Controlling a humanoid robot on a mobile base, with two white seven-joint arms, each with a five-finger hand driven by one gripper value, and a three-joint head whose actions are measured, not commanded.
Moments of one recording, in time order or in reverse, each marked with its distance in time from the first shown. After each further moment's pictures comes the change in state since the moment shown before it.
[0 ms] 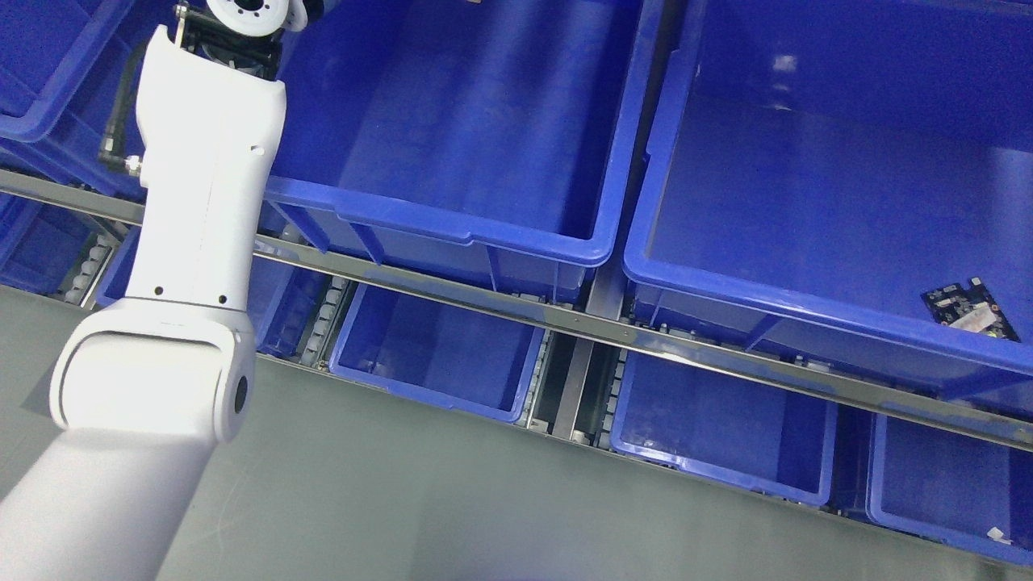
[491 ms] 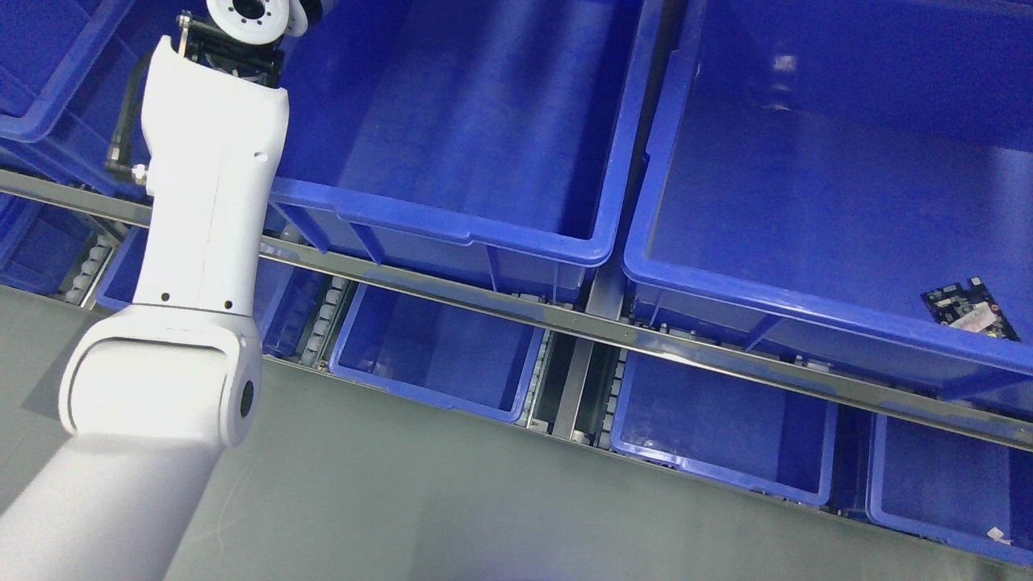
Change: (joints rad) left arm 0.016 -0.010 0.017 -0.002 -0.011 -0.002 0.078; right arm 0.000 0.000 0.000 0.000 0.000 0.000 0.000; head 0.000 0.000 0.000
